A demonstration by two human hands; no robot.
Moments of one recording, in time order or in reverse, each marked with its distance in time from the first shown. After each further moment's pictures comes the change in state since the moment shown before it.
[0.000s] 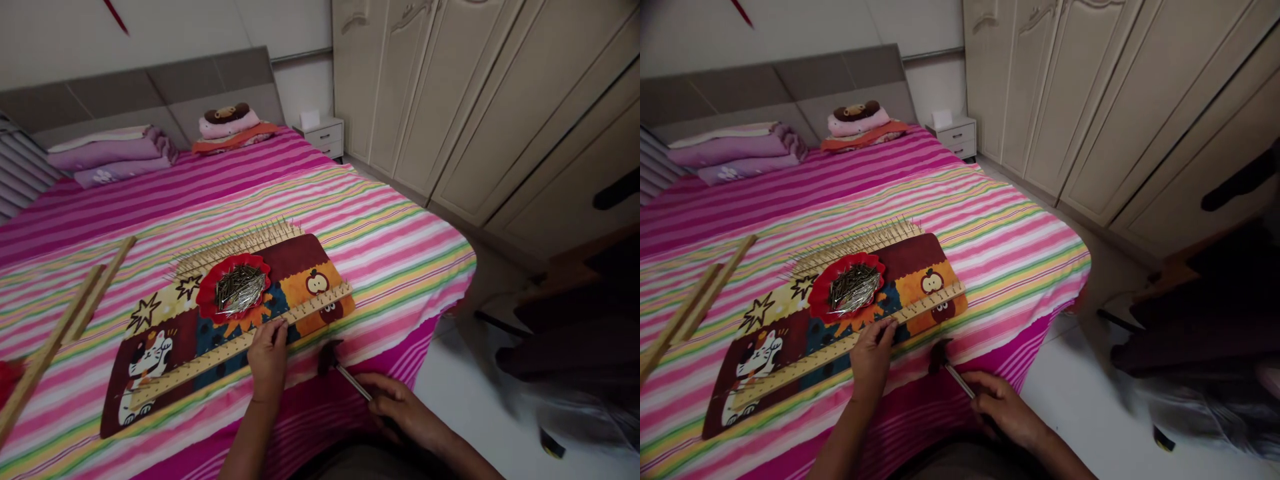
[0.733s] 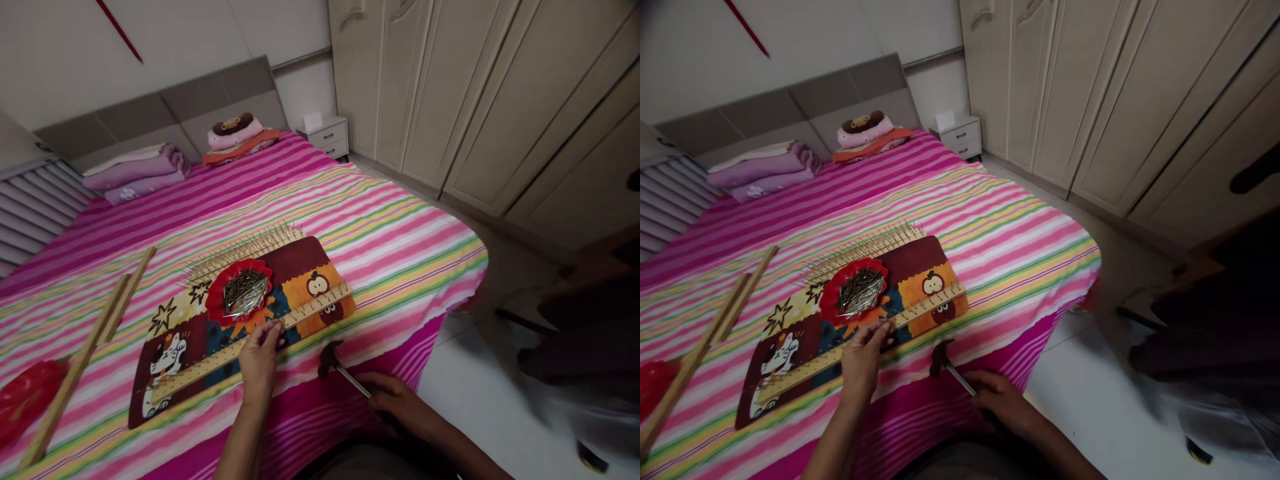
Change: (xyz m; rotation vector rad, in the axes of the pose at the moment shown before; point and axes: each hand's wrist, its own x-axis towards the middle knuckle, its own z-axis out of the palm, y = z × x) left_hand 0.007 0.021 -0.013 -0.419 0.006 -0.386; right_hand 0.018 0.013 -0.015 -0.058 -0.063 -0.013
